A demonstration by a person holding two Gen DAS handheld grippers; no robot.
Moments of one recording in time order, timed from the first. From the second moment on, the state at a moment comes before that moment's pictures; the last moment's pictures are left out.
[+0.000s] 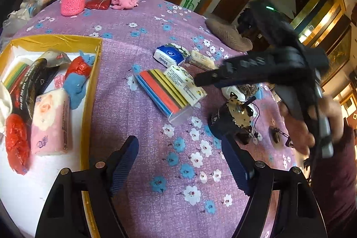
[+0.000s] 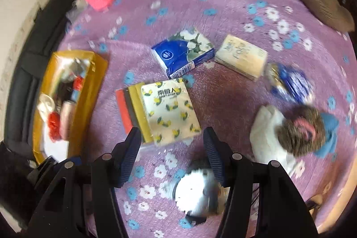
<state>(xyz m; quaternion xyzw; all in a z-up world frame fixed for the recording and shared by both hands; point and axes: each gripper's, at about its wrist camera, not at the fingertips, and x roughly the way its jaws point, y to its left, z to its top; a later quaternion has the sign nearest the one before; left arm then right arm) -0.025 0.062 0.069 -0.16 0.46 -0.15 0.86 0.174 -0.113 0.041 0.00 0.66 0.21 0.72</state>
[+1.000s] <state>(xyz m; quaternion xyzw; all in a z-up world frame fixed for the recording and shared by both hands) 0.071 0.039 0.036 -0.14 0.50 -0.03 0.85 0.097 -0.185 0.103 0.13 0.55 0.18 0.81</state>
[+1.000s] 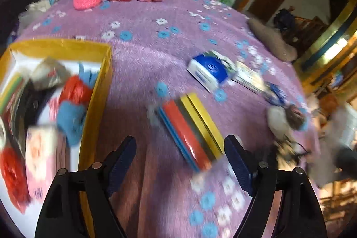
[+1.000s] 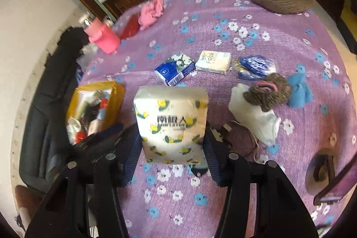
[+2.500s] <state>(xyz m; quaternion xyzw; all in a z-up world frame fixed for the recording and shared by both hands) -0.043 0.087 0.084 -0.14 0.43 -0.12 0.89 0.018 -0.178 0.018 0.07 0.56 0.04 0.83</state>
